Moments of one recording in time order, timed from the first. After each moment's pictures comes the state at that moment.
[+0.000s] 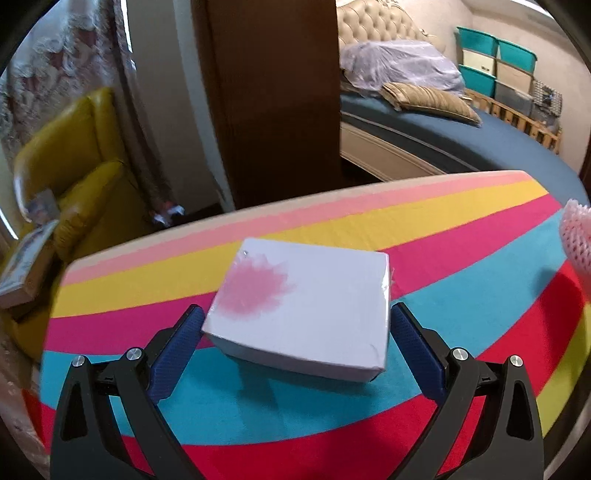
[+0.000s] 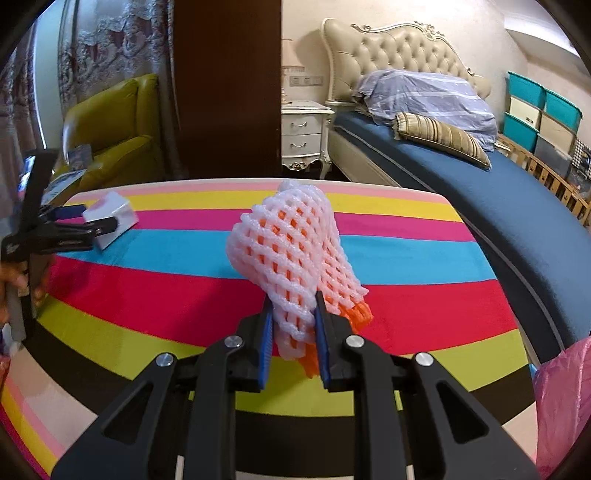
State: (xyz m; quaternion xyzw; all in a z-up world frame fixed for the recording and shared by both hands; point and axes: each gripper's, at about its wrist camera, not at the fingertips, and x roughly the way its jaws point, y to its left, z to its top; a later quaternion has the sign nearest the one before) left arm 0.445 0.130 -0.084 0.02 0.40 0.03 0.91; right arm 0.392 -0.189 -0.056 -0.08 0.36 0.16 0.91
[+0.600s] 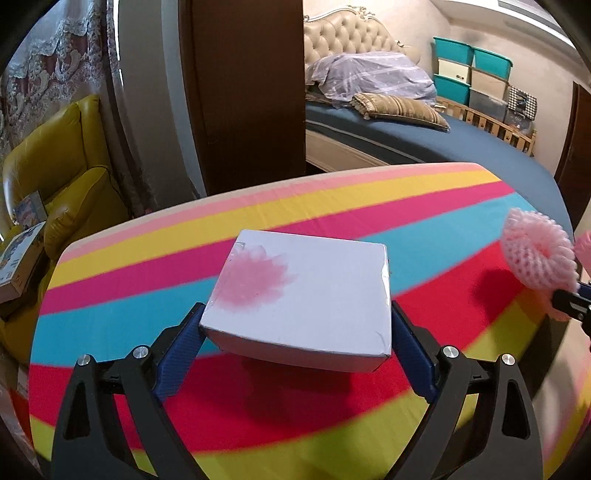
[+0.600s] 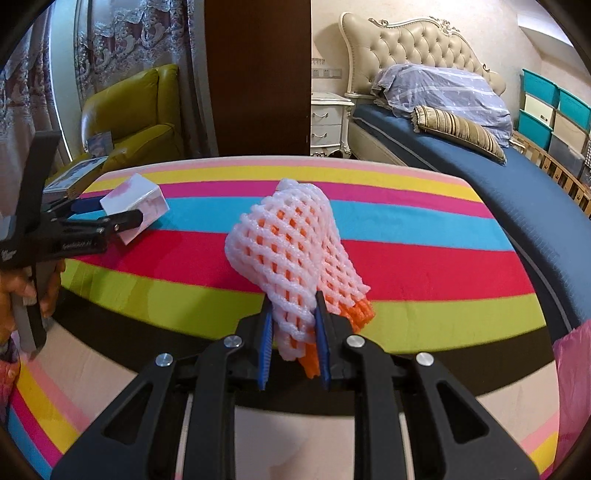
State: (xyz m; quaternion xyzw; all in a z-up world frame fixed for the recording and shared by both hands) left arm 0.364 0.094 -0.079 0.01 0.37 -0.01 0.93; right arm 0.338 -0.171 -0.059 -0.08 0.38 0.19 0.90
